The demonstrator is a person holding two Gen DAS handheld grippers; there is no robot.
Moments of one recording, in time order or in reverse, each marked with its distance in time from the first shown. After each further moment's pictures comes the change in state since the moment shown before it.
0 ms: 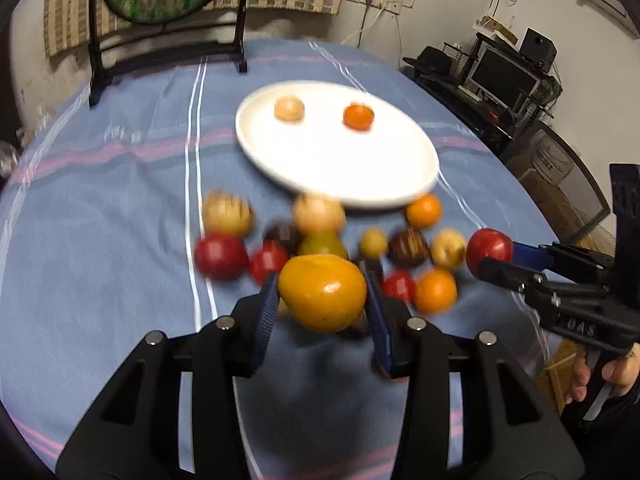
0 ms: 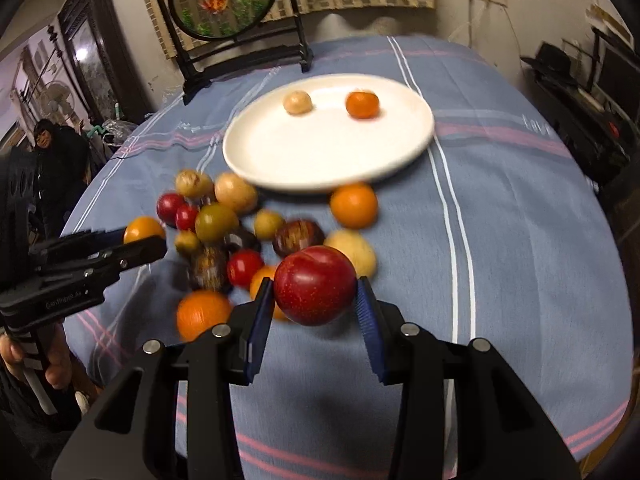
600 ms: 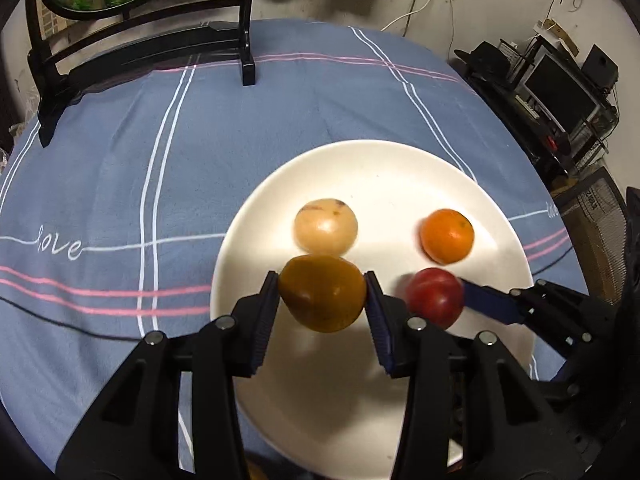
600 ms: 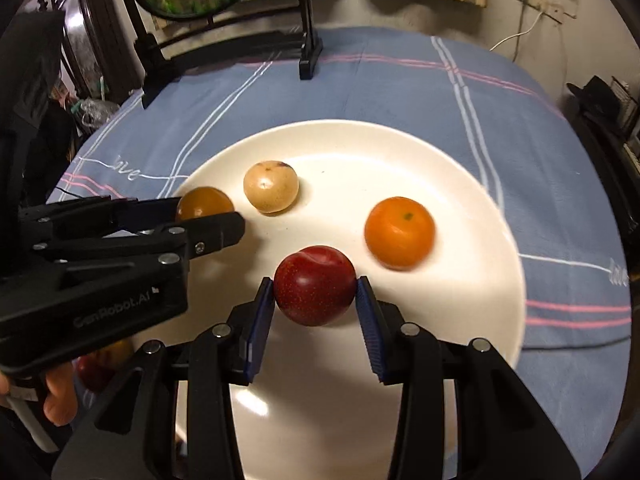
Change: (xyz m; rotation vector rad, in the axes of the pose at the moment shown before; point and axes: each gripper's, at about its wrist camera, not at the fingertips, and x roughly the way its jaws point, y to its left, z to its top) left arm 0.153 0.039 0.161 -0.095 0.135 0.069; right arm 0.157 -0.014 0.150 -0.085 0.138 -0.023
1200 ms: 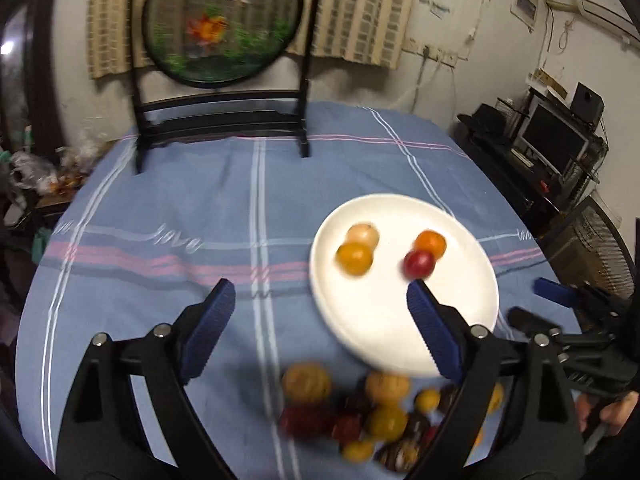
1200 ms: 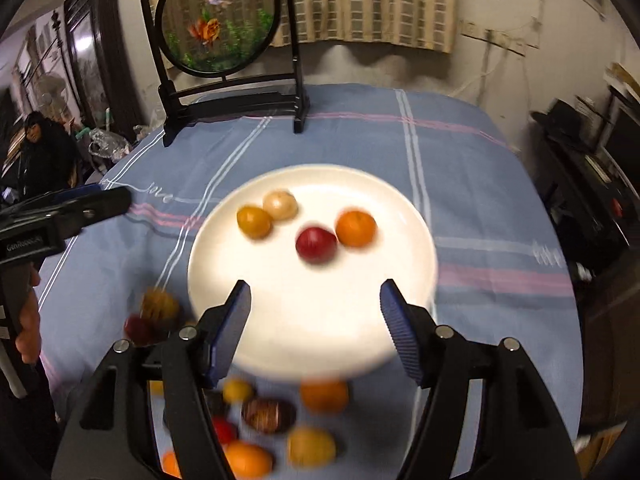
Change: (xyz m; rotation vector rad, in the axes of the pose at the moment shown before) left arm -0.157 0.023 -0.085 -0.029 -0.279 0.078; right arm -0.140 0.004 -0.084 0.062 -0.193 -0.057
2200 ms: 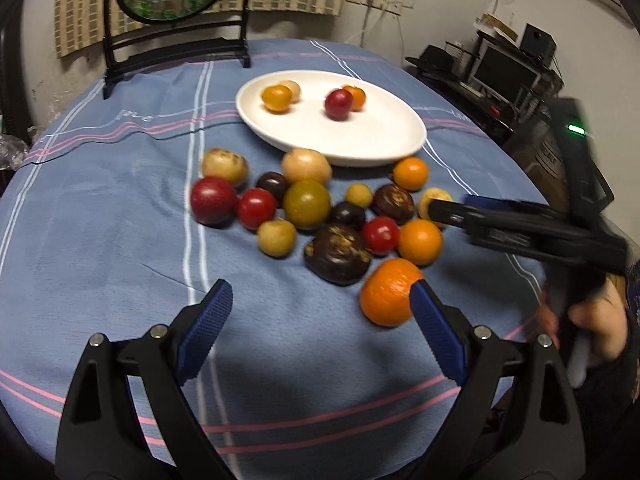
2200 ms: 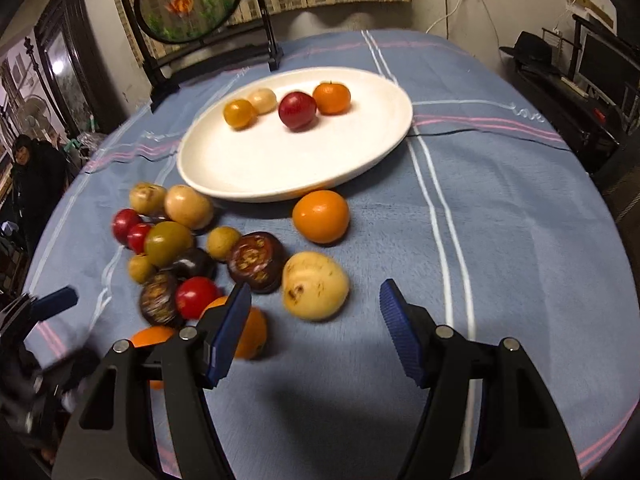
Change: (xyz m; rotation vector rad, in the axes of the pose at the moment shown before) left arm -0.031 -0.044 -0.163 0.117 0.132 -0.141; right arm 0.036 -0.005 -0.099 0.116 0.108 -0.006
